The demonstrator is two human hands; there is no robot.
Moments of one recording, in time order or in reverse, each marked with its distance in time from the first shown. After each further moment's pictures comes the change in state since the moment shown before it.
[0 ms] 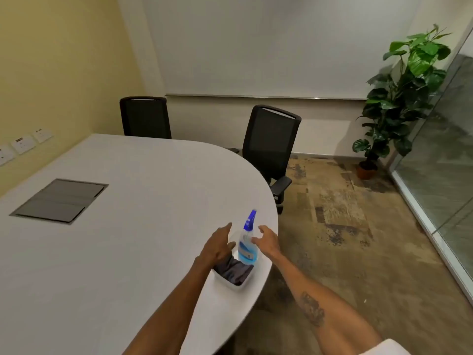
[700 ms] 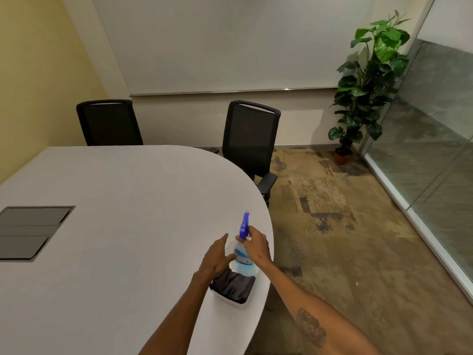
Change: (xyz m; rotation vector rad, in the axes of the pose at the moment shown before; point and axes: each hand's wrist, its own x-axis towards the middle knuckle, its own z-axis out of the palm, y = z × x) left_hand 0.068 -0.035 0.012 -0.155 -0.081 0.036; right_hand 0.044 -0.023 0.038 0.141 0.182 -0.042
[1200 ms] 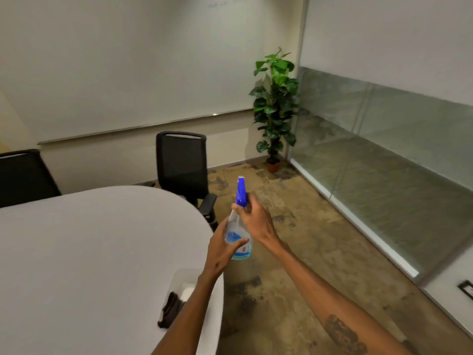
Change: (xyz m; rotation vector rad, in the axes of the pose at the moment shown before) left_hand -0.013 0.176 0.065 -0.408 0.019 0.467; right_hand -0.064 -0.024 -0.204 0.040 0.454 -0.275
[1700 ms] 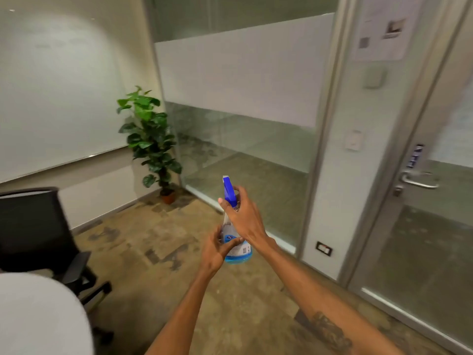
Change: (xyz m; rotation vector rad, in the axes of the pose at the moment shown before) left_hand -0.048 0.189 0.327 -0.228 -0.408 0.179; right_hand -0.106 0.086 -0.355 -0.117 0.499 0.048
